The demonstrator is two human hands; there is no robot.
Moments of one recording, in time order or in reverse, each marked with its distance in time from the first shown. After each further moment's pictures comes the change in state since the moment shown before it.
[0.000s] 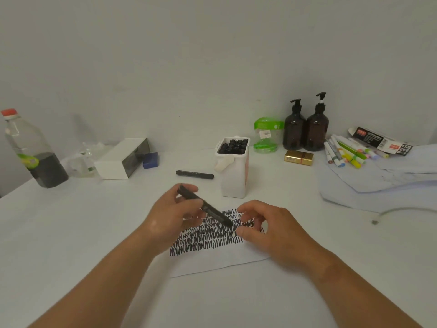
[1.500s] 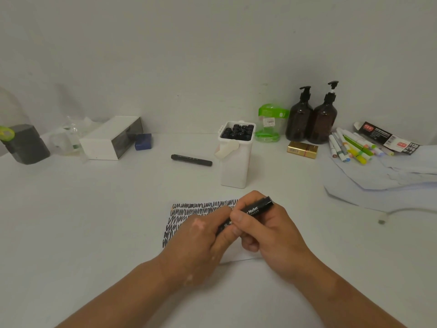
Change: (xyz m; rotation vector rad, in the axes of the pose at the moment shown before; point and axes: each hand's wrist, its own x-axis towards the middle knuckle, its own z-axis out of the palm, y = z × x) left_hand -0.047 -0.028 0.043 0.885 -0.203 0.667; right_hand -0.010 -0.036 0.025 0.751 -0.031 0.005
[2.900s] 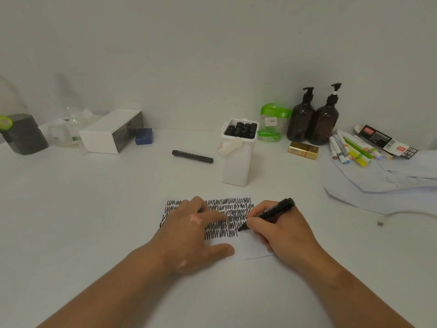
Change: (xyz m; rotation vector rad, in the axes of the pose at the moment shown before) left_hand -0.002 -0.040 -0.005 0.395 -0.281 -0.277; right_hand 0.007 0.019 -0.033 -0.578 0.223 0.230
